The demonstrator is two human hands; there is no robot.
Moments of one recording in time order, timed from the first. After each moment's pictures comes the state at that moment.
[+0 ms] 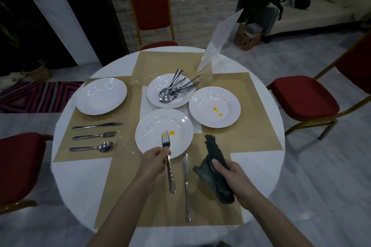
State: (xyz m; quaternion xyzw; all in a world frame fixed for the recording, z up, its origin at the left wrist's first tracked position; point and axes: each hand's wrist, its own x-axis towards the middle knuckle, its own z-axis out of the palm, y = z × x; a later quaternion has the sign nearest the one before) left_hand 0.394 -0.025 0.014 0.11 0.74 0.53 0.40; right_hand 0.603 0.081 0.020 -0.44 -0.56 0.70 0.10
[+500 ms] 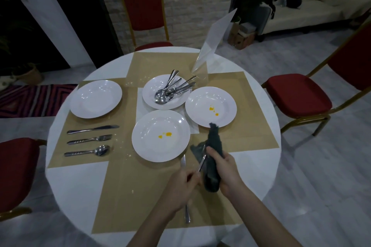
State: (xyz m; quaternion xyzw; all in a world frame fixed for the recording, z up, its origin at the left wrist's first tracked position) left_hand 0.470 -0.030 0.028 0.38 0.74 0.38 0.40; right_hand 0.566 0.080 0.016 -0.51 -0.40 0.73 0.23
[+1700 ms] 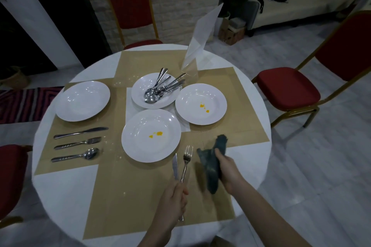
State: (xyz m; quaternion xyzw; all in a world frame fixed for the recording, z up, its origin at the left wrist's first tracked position) left_hand 0.495 -0.054 0.006 0.14 0.70 0.47 0.52; right_hand 0.595 0.107 -0.019 -0.57 -0.34 0.73 0.18
